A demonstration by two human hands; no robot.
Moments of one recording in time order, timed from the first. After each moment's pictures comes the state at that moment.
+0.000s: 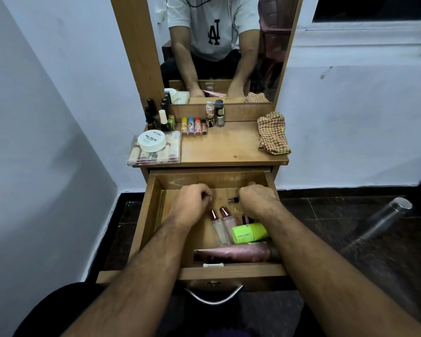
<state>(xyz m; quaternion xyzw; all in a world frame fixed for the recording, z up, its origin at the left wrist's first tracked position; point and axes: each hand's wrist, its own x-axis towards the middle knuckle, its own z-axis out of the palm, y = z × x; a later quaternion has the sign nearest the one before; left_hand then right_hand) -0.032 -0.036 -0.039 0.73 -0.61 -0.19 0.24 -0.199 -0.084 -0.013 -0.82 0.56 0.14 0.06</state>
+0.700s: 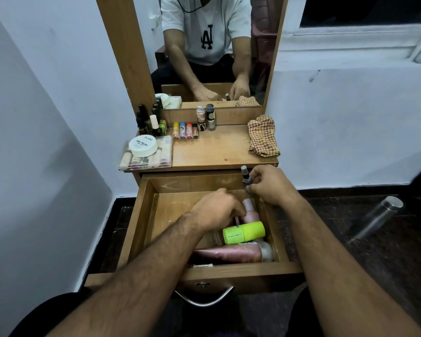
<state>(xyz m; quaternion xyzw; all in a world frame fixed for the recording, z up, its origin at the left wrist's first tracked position) -0.090 -0.052 -0.021 0.51 -0.86 -0.11 0.03 -0.252 -0.103 0.017 -0.73 0.60 -0.17 0.27</state>
